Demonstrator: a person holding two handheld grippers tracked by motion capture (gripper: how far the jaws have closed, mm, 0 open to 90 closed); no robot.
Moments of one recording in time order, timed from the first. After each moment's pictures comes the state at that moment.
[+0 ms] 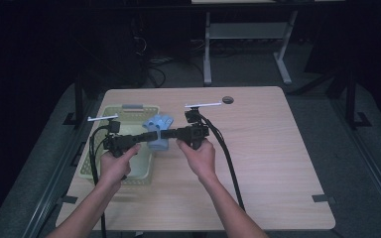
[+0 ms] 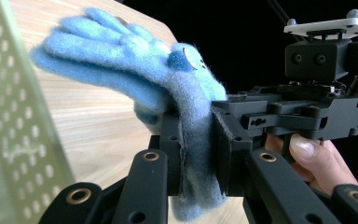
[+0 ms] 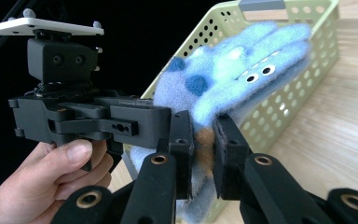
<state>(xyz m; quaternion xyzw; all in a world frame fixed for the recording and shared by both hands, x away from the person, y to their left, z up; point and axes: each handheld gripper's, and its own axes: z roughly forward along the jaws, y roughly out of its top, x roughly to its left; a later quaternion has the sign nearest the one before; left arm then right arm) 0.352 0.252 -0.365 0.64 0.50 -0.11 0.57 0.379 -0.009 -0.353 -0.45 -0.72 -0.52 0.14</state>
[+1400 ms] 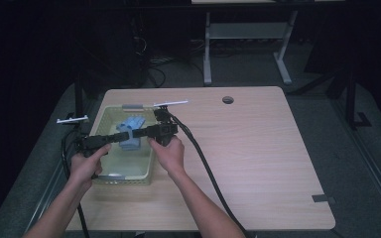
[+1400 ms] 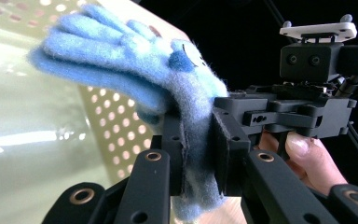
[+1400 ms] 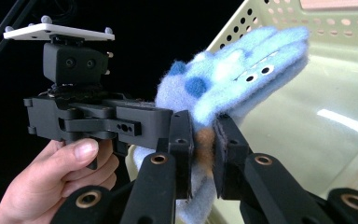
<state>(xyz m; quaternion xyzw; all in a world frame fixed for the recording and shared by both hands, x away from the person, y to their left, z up) 0.361 0.336 -0.382 0.62 0.53 -0.13 0.57 0.401 0.073 -0.366 -0.43 -0.72 -0.51 0.17</state>
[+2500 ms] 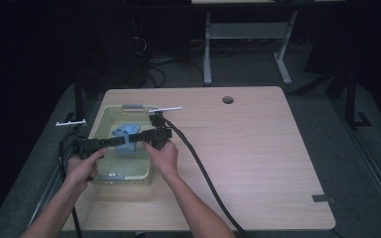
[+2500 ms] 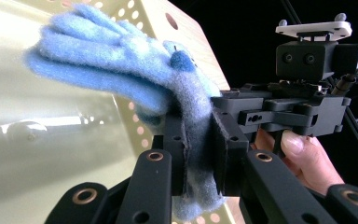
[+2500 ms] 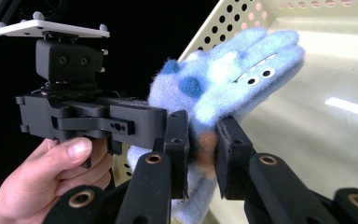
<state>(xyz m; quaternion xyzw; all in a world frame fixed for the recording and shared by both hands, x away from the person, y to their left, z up) 0.366 0.354 -0.401 0.62 0.54 -0.15 0.55 0.408 0.091 -0.395 -0.44 -0.72 -0.50 0.19</state>
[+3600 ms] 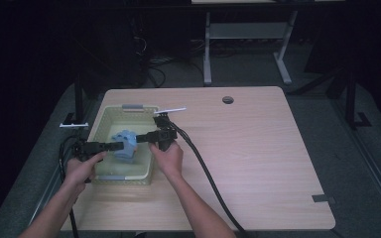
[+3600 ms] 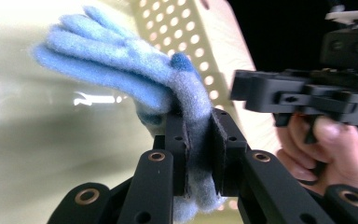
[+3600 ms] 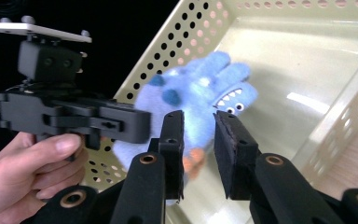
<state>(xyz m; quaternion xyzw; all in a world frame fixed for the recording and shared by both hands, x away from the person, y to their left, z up) 0.372 0.360 -0.415 0.64 0.57 -0.14 0.49 0.408 0.079 -0.400 -0.47 -0.73 -0.48 0.15</state>
